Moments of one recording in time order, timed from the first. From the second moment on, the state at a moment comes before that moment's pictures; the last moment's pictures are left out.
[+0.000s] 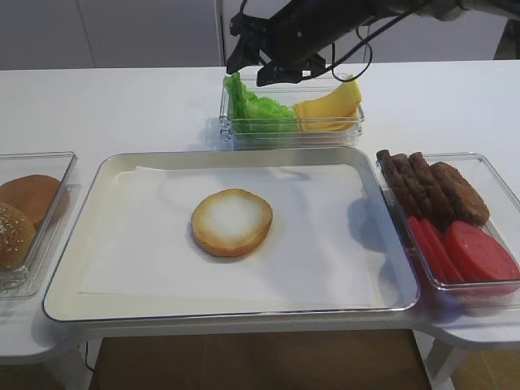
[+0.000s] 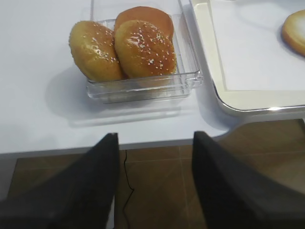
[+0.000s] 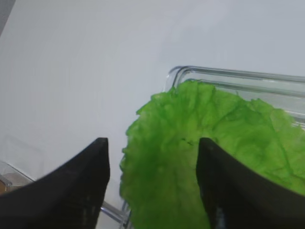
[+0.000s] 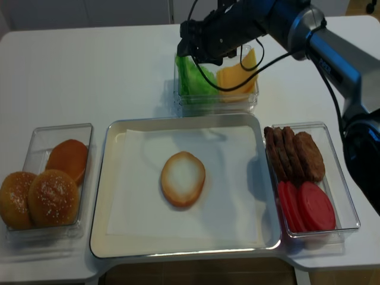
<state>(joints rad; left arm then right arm) 0.03 -0.02 -0.49 -0.01 1.19 -0.04 0.31 2.22 -1.97 0.78 0.74 -0.24</state>
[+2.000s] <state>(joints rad) 0.03 -0.02 -0.49 -0.01 1.19 -0.04 0.32 1.93 -1.97 0.72 0.97 -0.23</state>
